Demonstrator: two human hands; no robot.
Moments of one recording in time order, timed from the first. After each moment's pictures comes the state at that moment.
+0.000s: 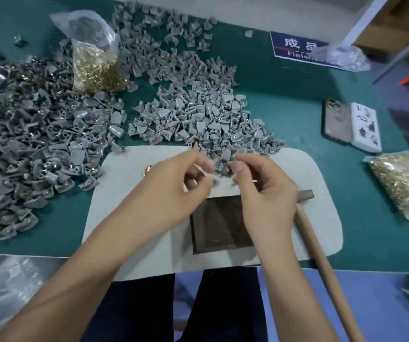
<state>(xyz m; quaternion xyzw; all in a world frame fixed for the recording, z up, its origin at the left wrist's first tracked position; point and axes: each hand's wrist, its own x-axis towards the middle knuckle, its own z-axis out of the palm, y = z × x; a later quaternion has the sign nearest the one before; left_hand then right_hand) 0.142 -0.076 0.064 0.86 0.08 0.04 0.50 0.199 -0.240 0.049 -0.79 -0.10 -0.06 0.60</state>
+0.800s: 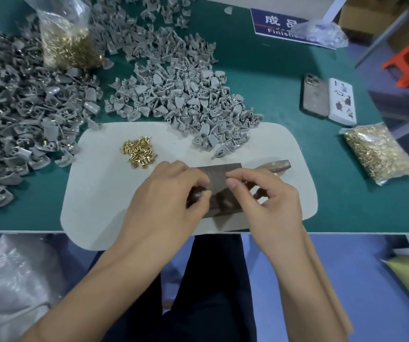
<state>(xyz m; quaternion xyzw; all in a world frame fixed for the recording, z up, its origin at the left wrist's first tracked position) 0.094 -0.140 0.065 0.93 0.09 0.08 0.34 0.156 -0.306 0.055 -0.84 -0.15 0.01 0.53</state>
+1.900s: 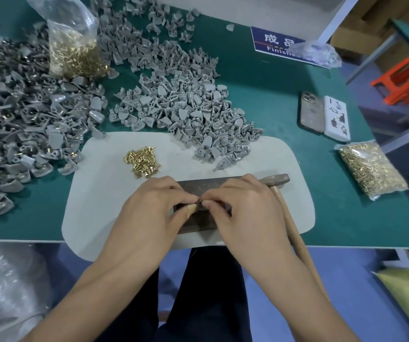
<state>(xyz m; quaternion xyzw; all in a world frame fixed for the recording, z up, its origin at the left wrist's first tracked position) 0.084 -0.115 0.049 0.89 0.09 0.11 0.44 0.150 -0.274 0.084 -0.93 -0.31 0.00 0.20</state>
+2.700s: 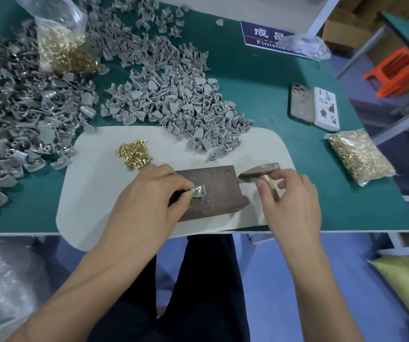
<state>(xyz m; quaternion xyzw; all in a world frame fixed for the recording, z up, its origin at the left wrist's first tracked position) 0.087 -0.123 0.049 0.92 0.05 0.14 0.36 0.177 -0.350 0.045 -0.97 0.00 -0.05 0.23</state>
